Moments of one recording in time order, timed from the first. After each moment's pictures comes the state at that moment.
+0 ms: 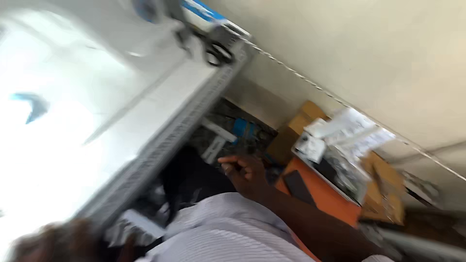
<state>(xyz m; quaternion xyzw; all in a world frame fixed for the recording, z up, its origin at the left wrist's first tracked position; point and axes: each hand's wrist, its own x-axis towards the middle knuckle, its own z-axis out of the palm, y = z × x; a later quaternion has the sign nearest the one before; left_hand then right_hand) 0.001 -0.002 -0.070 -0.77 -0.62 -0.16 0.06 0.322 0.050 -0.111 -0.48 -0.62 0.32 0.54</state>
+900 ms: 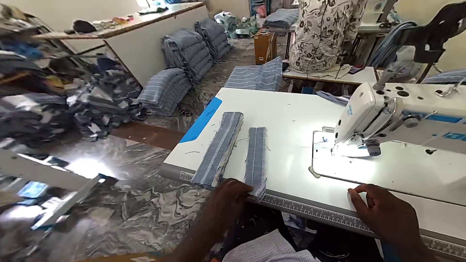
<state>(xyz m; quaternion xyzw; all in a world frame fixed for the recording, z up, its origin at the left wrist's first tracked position) -0.164 -0.112 -0.033 -0.51 -0.80 -0.31 0.05 0.127 0.205 -0.072 -0.28 -0.91 0.03 0.29</state>
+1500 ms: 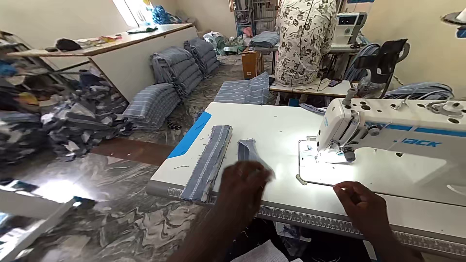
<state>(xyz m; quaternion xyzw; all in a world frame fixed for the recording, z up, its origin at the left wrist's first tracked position) -0.139 -0.045 0.035 -0.58 -0.75 -0.28 0.16 0.112 0.196 -0.057 -0.30 -0.85 0.23 0.36</state>
